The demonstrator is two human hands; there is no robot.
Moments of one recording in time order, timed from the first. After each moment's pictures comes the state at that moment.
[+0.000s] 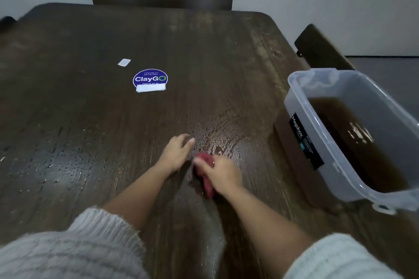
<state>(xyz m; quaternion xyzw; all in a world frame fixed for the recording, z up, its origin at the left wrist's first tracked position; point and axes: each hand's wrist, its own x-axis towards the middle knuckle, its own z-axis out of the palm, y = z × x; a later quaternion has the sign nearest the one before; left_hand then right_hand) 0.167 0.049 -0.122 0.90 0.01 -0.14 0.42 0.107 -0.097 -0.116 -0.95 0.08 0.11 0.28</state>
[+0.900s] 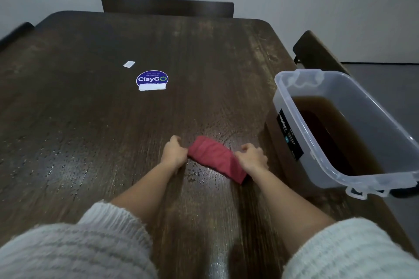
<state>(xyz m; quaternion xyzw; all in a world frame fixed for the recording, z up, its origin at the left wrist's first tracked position) 0.131 0.020 -0.113 0.88 0.18 -0.14 0.43 0.100 -0.183 -0.099 -0.90 0.26 0.14 0.32</state>
